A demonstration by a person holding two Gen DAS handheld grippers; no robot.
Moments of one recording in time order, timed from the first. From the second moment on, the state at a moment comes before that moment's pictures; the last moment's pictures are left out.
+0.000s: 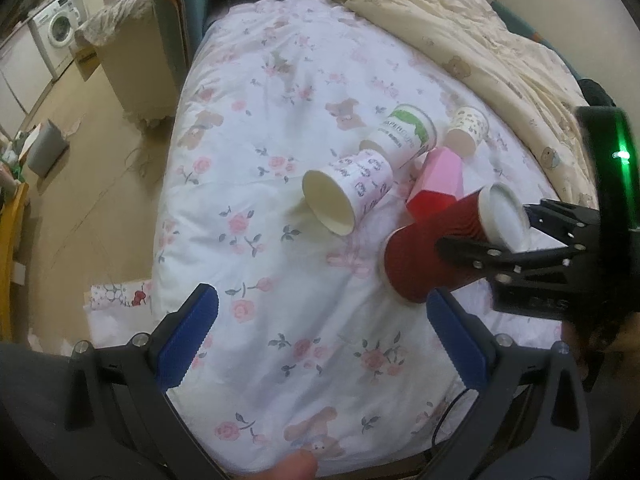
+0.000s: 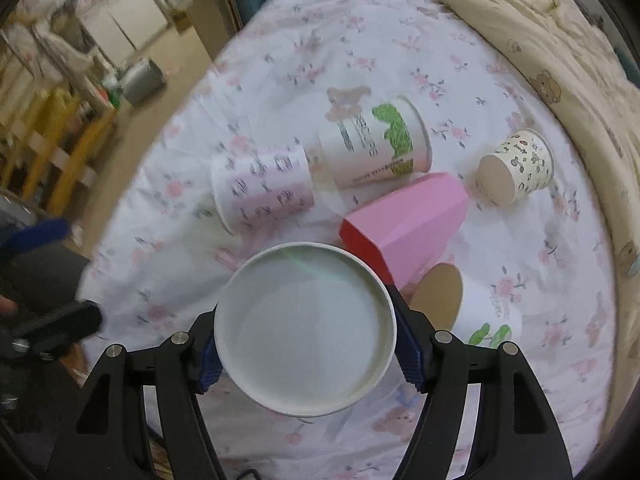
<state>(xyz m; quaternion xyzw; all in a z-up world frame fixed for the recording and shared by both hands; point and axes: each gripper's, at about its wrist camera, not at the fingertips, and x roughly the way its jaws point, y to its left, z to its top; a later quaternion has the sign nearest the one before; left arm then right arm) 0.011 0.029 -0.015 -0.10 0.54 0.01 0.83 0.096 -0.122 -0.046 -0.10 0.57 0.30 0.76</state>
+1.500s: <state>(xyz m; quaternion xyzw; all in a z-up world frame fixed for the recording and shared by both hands) -0.057 -0.004 0.015 -0.05 0.42 0.05 0.91 -0.032 -0.217 0.010 0.03 0.41 0.14 0.90</state>
